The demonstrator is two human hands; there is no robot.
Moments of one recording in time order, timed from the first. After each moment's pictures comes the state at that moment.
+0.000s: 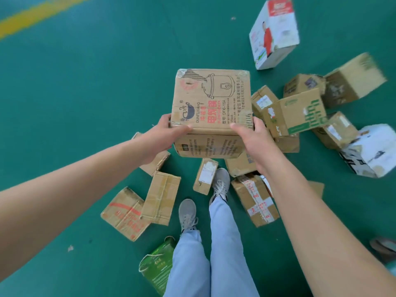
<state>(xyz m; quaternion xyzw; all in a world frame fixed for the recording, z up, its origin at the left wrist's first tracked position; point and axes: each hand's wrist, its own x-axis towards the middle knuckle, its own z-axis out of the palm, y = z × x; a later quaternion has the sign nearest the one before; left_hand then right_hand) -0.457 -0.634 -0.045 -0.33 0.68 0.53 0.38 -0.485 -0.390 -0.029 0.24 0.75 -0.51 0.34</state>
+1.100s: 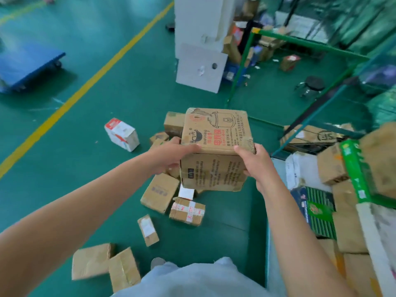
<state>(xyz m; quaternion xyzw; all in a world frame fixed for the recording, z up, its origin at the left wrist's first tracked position) -0.264 -0.282 0.381 0.14 0.78 0.40 0.47 -0.086 -0.113 0.390 0.49 0.67 -0.55 -0.10</state>
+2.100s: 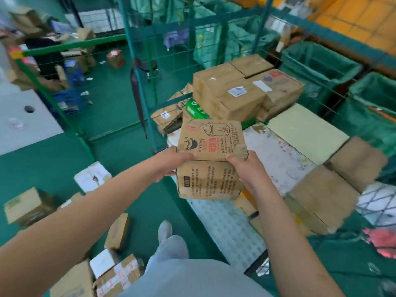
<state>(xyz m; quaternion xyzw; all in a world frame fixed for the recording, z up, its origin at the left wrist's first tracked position) 0.065 0.132 0.382 0.45 0.64 0.16 0.60 0.303 0.115 0.370 0.73 0.41 -0.46 -0.29</state>
